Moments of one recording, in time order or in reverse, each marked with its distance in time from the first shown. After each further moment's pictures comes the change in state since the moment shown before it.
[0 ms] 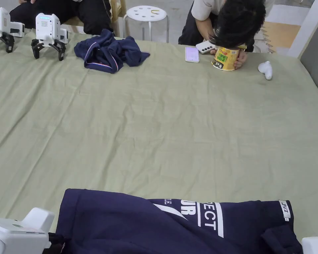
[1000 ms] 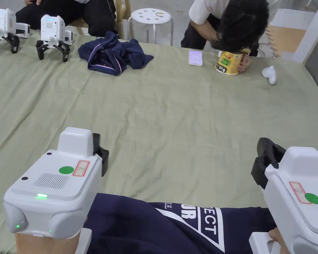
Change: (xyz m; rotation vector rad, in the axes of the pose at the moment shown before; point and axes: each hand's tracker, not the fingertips) left arm 0.122 0.096 0.097 0.846 0.317 0.090; right arm -0.117 0.135 0.087 0.925 -0.175 0.014
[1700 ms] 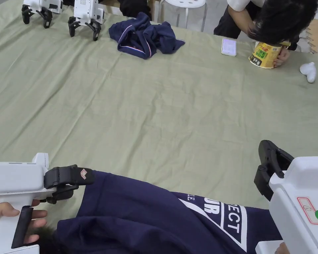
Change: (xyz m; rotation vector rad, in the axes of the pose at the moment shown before) left arm -0.228 -0.141 -0.089 -0.674 -0.610 0.821; right arm -0.049 -0.009 0.002 -0.018 0.138 0.102
